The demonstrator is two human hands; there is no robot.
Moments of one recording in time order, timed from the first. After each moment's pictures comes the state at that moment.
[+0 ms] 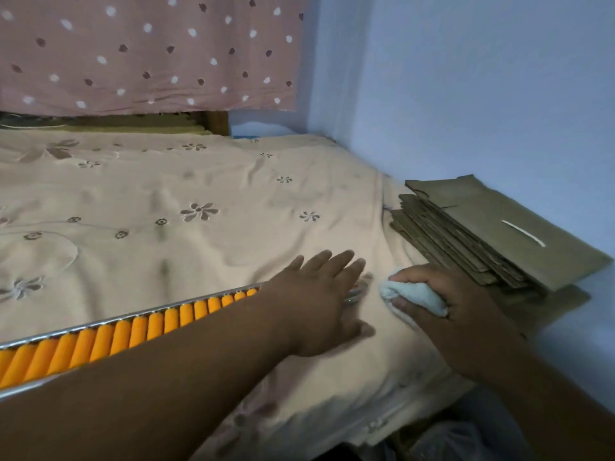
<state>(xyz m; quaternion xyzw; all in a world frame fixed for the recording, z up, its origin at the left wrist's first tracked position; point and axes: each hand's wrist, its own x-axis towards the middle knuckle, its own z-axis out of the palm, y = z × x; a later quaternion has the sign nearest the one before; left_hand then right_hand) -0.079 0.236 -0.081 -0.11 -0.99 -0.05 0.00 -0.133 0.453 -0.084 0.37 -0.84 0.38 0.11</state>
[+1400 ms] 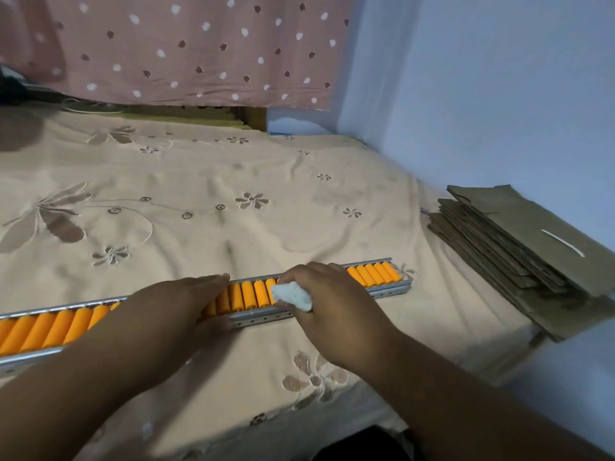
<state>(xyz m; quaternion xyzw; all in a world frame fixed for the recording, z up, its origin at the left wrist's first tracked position) 0.083 0.088 -0.082 0.12 -0.98 -0.11 0.07 -0.050 0.276 -0.097 0.49 -0.85 0.20 0.05</state>
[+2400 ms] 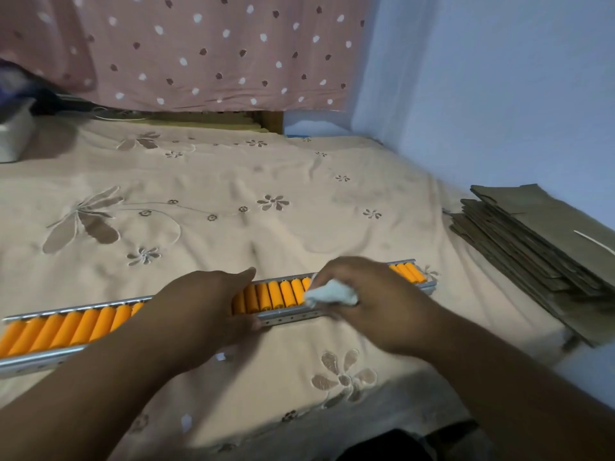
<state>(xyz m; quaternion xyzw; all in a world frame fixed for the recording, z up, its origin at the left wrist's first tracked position) 0.075 0.073 -0.086 0.13 -0.99 -0.10 0.05 -0.054 0.289 -0.063 0.50 -0.82 0.26 -0.05</state>
